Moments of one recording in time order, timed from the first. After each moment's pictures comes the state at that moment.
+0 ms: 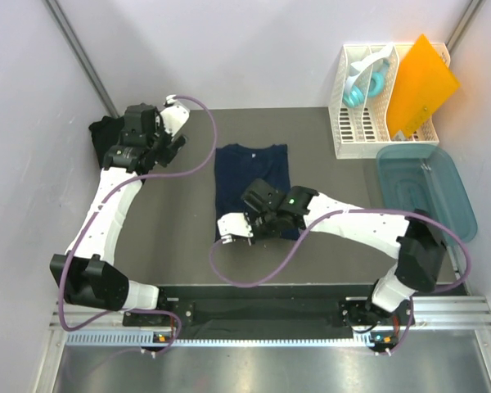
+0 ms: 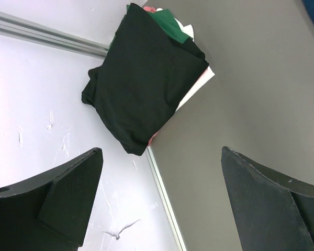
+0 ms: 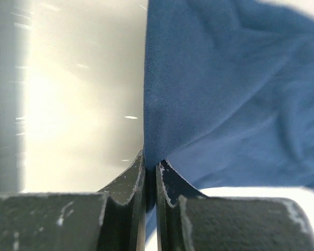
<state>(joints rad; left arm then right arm) -0.14 1.38 1.41 -0.57 -0.20 0.66 1.03 1.62 1.28 -0.73 -0.09 -0.81</state>
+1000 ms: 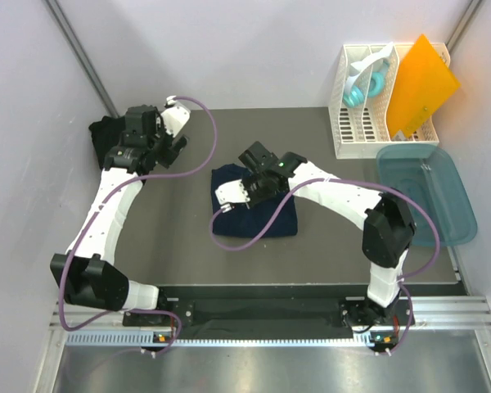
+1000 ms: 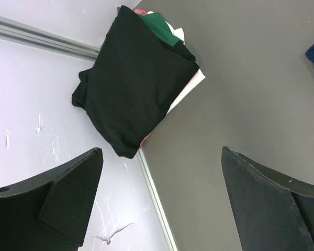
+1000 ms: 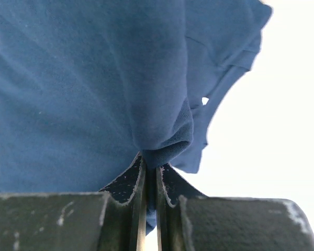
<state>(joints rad) -0.14 1.38 1.40 -0.57 -0.17 0.64 0.86 1.85 1.62 -0.82 -0.07 -1.18</state>
